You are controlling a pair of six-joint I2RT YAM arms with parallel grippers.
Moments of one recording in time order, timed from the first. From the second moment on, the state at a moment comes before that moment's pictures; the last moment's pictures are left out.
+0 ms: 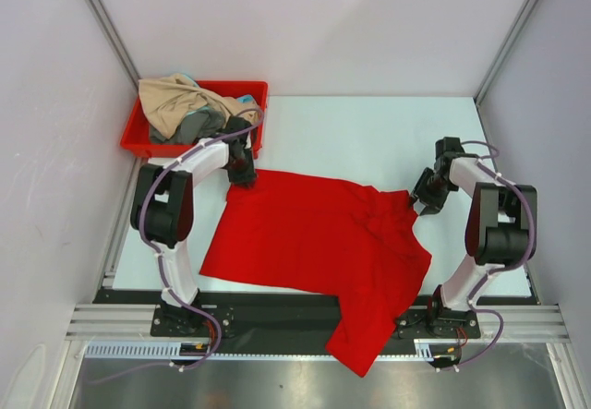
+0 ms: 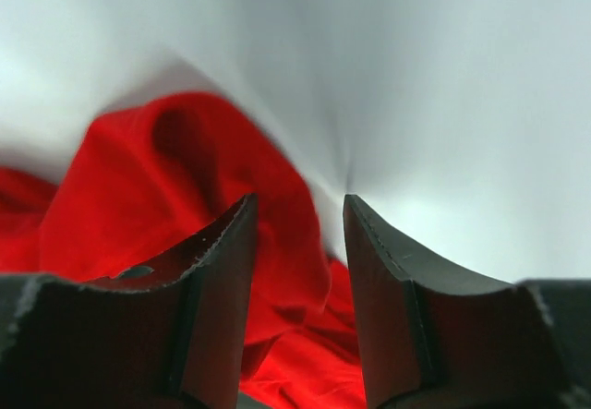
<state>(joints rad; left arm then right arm) -0.27 1.94 1.40 -0.67 0.00 -0.39 -0.09 1.72 1.09 -0.67 -0.10 0.48</state>
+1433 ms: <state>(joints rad) -0.25 2.06 1.50 -0.70 -0.02 -0.41 -0.13 1.83 1.18 -0.59 -0.10 0.42</state>
